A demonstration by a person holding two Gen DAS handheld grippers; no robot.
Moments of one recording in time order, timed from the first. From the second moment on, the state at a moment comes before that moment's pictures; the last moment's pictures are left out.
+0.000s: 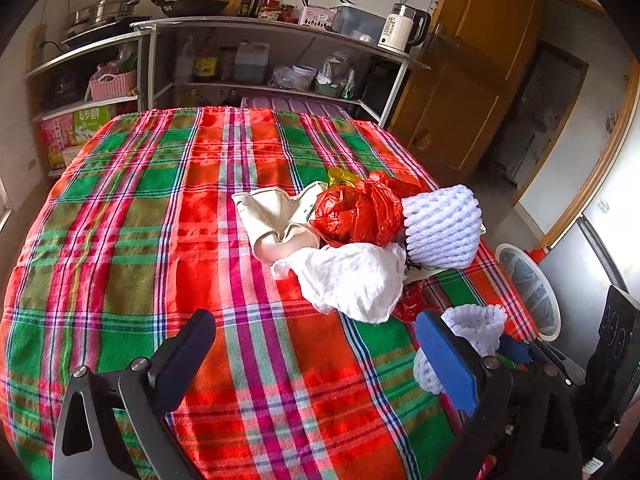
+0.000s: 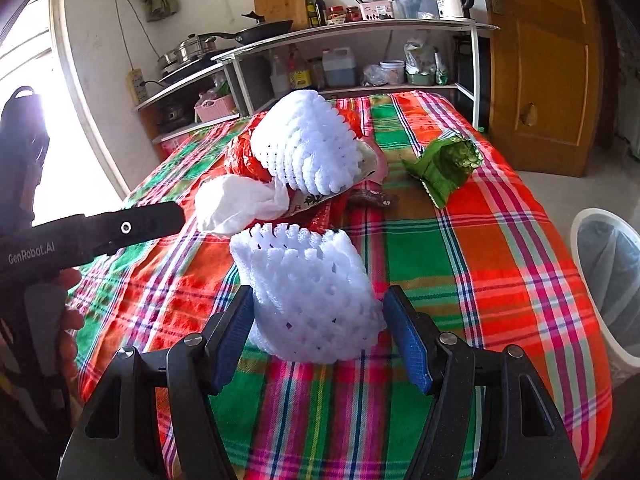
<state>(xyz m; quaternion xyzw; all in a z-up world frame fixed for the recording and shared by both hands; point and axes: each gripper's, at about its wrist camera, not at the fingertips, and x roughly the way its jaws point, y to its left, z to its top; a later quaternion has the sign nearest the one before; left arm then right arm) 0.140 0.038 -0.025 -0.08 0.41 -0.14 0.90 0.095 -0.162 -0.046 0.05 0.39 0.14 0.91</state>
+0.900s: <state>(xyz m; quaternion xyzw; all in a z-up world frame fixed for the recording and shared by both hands) 0.185 0.016 -0.040 -0.06 0.44 -0.11 0.89 0.104 -0.192 -0.041 0.08 0.38 0.15 0.91</state>
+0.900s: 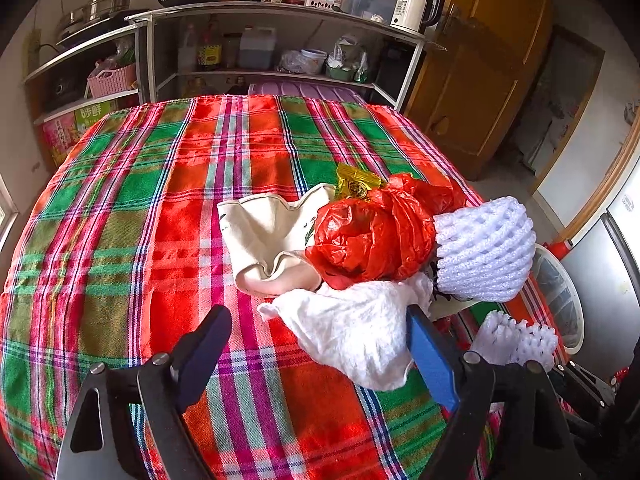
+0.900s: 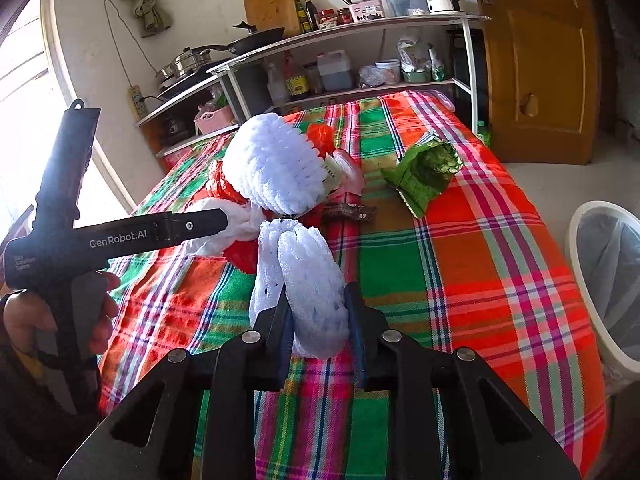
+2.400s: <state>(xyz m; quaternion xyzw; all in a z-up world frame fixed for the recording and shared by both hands) 0.119 -0.033 0.024 -0.01 0.36 -0.22 0.91 0.061 -0.247 0.009 0.10 0.30 0.08 0.94</state>
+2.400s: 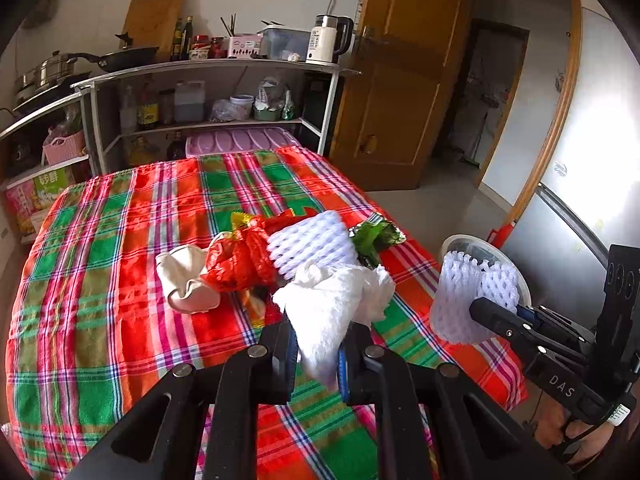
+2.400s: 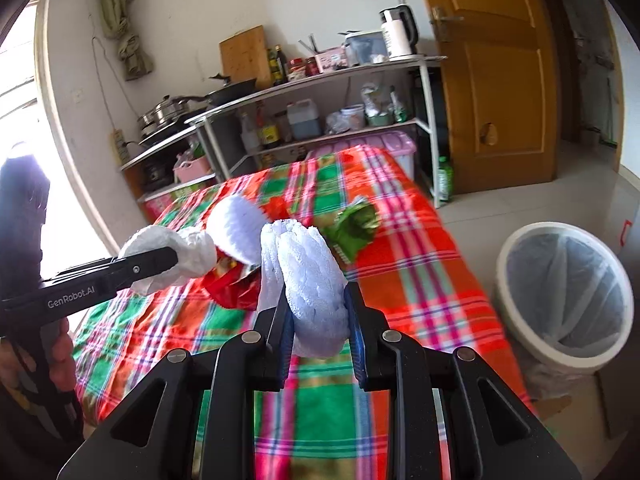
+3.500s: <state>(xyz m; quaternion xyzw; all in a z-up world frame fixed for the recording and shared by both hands) 0.178 -0.303 -0.011 0.07 0.40 -0.42 0.81 0.035 -0.448 0.012 0.12 0.30 -0.18 0.93</state>
